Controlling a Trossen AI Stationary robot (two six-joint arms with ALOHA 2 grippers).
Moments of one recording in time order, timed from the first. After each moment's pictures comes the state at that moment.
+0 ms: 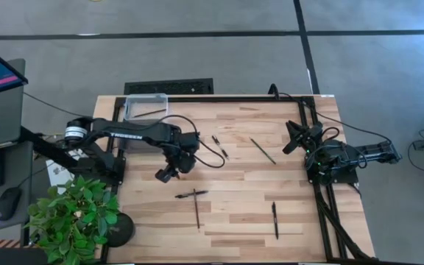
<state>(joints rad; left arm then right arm) 0.10 1.63 1.19 -0.95 0.40 0.65 0.15 0.01 0.04 0.00 1.05 0.08</state>
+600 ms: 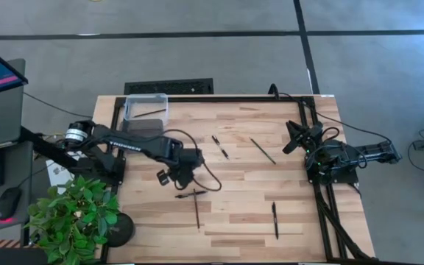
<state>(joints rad) -0.07 1.64 1.19 -0.84 0.04 1.00 0.15 0.01 0.04 0.01 1.05 0.07</state>
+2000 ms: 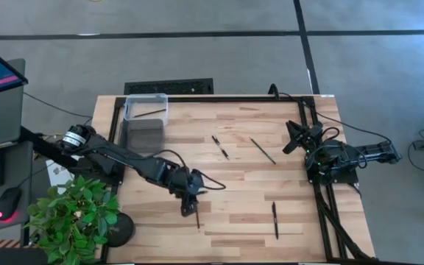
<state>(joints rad) -0.30 1.64 1.19 -0.57 0.02 -0.65 0.15 0.01 0.04 0.01 1.05 0.08</state>
